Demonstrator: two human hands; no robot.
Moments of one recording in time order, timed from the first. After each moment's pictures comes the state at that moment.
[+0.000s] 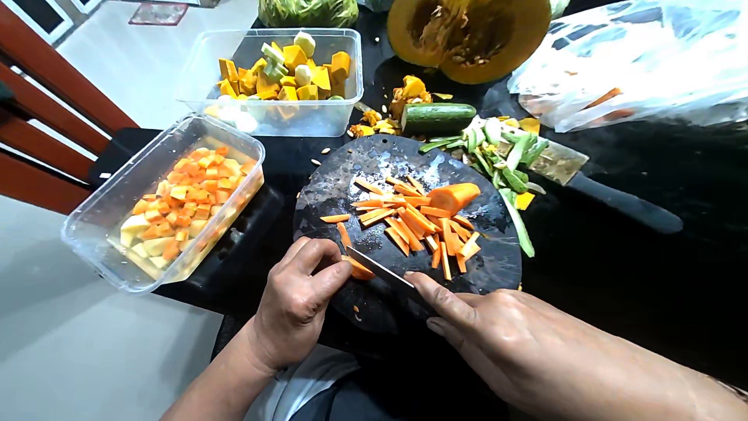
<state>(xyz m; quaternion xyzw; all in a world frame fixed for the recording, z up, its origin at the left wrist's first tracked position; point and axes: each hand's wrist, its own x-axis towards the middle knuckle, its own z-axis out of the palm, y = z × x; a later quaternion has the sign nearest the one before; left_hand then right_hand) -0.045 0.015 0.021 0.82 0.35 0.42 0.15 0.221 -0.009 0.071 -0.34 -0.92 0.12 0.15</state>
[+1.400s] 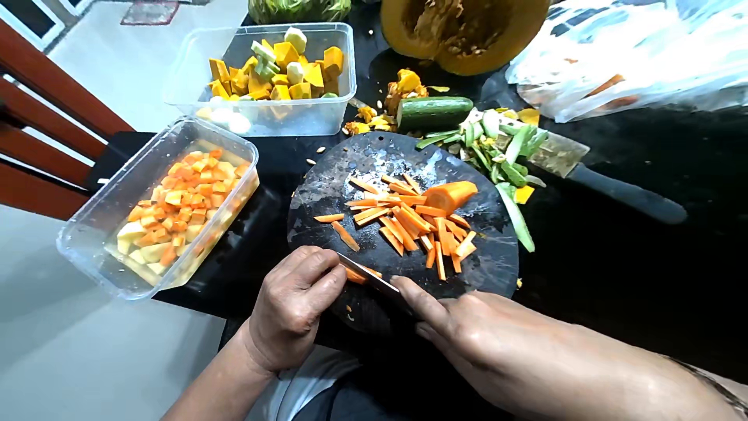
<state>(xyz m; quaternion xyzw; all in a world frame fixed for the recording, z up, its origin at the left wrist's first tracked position) -0.049 0.016 0.019 0.85 0.32 0.41 0.09 0.211 -0.009 0.070 -0.33 -0.92 0.18 0.11</state>
